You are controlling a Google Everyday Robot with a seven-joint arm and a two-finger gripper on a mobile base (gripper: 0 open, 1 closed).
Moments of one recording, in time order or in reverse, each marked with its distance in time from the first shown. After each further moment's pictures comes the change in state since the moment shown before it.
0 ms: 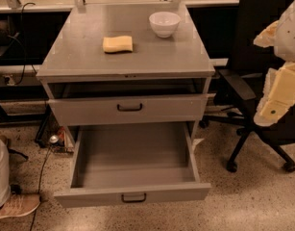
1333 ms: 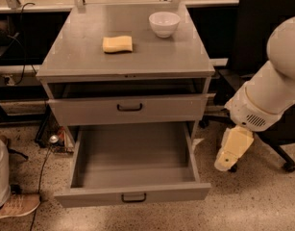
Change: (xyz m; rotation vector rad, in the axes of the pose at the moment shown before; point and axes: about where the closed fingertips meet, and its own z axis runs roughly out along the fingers) arm 0.018 0.052 0.157 -0.185 -0.009 0.148
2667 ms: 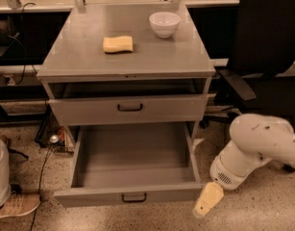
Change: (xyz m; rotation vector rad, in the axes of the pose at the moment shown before) arm 0.063 0.064 0.187 -0.227 0.069 0.306
